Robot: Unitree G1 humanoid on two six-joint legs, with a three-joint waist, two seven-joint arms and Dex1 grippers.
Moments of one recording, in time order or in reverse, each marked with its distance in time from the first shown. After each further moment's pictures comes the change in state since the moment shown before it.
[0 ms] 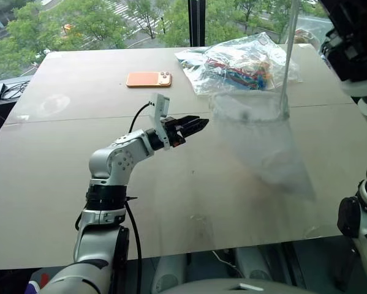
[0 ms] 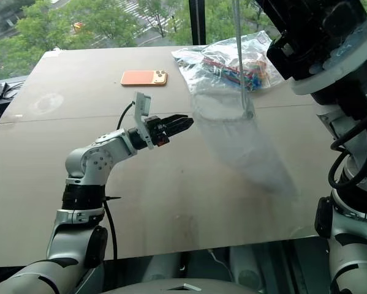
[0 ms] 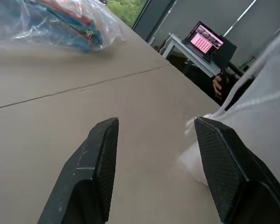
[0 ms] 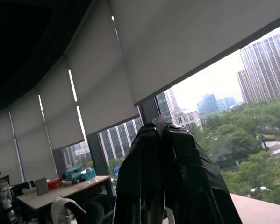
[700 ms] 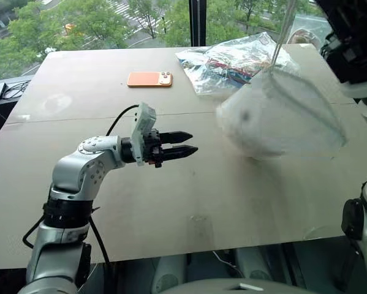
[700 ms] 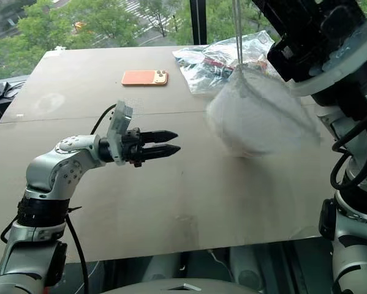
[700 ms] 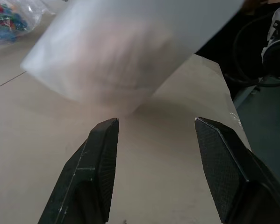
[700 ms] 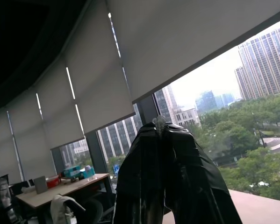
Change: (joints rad) left arm 0.156 0.259 -0.118 -0.233 0.039 -0.118 -0.385; right arm 0.015 -0.027 0.017 -0.001 0.003 -0.020 -0.001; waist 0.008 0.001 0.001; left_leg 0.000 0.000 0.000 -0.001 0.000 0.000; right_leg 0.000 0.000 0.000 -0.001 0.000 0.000
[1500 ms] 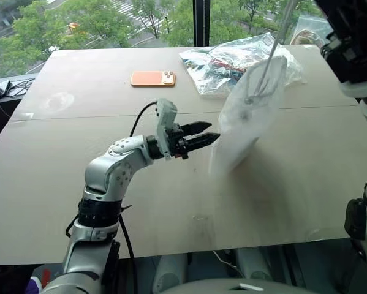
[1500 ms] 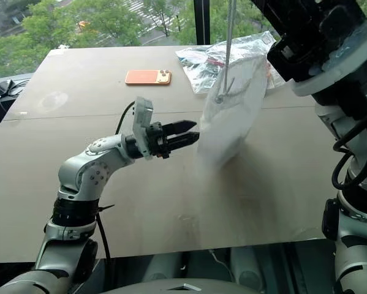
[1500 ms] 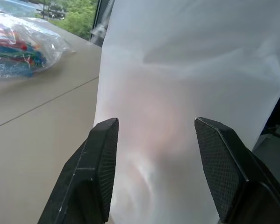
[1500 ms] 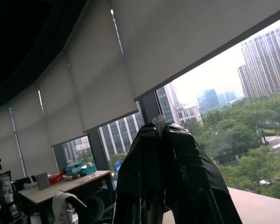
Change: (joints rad) left arm -0.061 -0.179 0.040 0.002 -0.043 0.027 0.229; right arm -0.001 -0.022 0.010 0.002 0.004 -0.007 0.006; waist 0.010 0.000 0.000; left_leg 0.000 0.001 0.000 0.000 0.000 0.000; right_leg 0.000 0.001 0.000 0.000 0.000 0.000
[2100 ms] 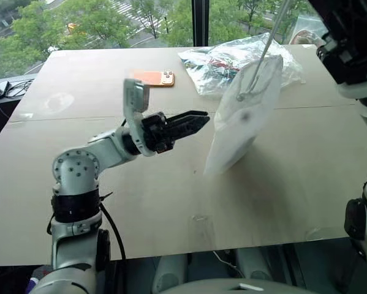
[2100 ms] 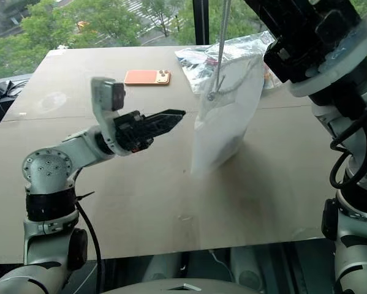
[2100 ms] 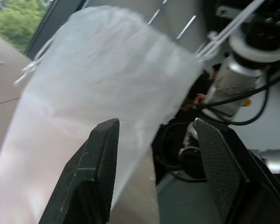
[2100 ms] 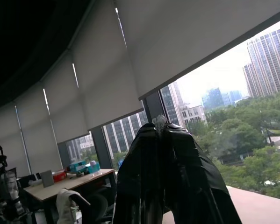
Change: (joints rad) left arm -0.016 0.063 0.141 -0.012 -0.478 0.305 0.127; right arm -0.008 0.003 0.020 0.024 -0.030 -0.001 0.035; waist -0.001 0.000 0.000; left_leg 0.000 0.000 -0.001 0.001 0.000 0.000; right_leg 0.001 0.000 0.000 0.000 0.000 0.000
